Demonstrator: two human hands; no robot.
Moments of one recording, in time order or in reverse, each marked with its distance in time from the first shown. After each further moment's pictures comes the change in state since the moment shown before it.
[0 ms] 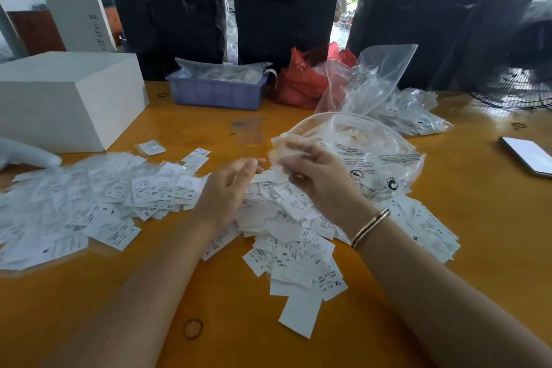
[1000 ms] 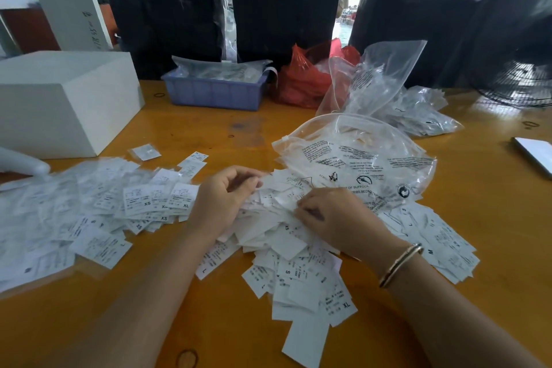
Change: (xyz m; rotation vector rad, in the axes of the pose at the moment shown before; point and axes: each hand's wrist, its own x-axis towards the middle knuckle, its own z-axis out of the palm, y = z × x) left_hand 0.010 -0.015 0.003 -0.102 0.113 -0.055; right_hand -0.016 0.011 -0.023 -1.620 -0.158 -0.269
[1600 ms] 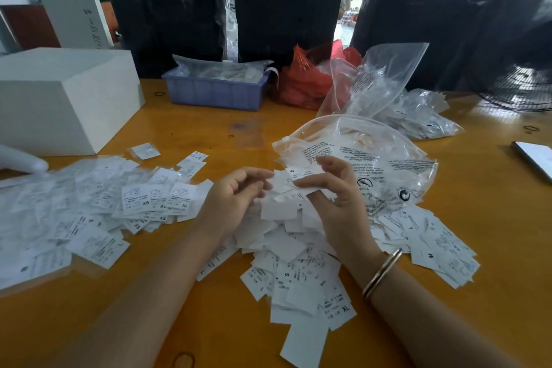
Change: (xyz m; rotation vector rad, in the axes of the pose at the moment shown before) left_hand -0.004 0.008 0.008 -0.163 -0.111 -0.085; right_hand 0.000 -0.015 0.013 0.858 0.567 0.107
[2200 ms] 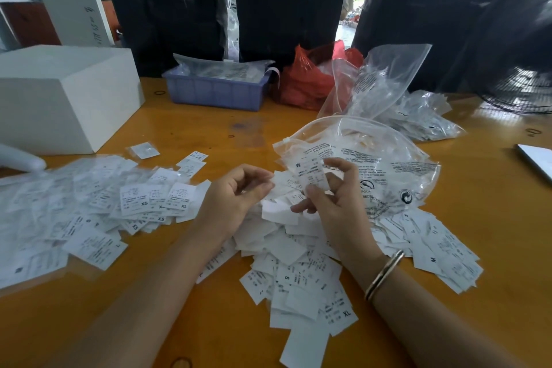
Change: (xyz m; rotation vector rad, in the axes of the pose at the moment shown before) left_hand 0.001 -0.002 0.004 -0.057 0.066 0.040; right_hand 0.002 0.008 0.004 0.241 -0.021 0.151
